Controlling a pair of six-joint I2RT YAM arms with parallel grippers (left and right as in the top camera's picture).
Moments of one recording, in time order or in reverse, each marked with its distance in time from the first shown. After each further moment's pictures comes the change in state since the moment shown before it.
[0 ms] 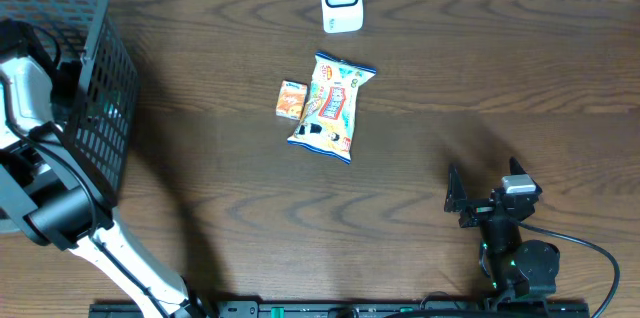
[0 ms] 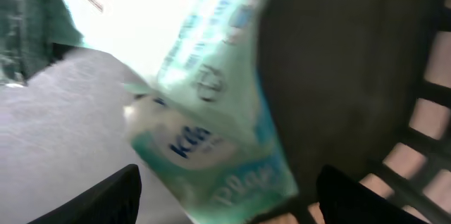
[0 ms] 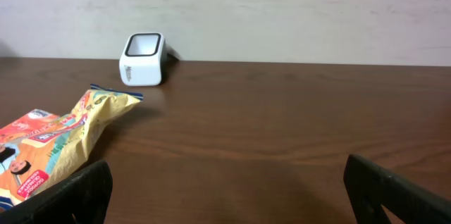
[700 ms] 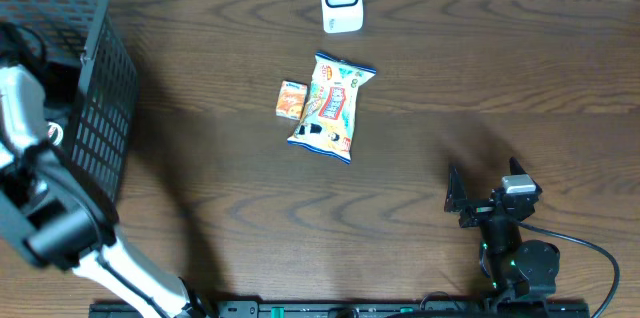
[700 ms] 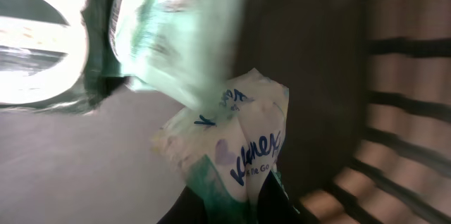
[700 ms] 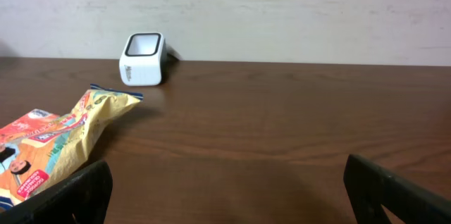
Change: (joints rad) left arm 0.024 -0.142 -0.073 0.089 -0.042 0.080; right arm 0.000 0.000 0.000 0.000 0.000 0.000
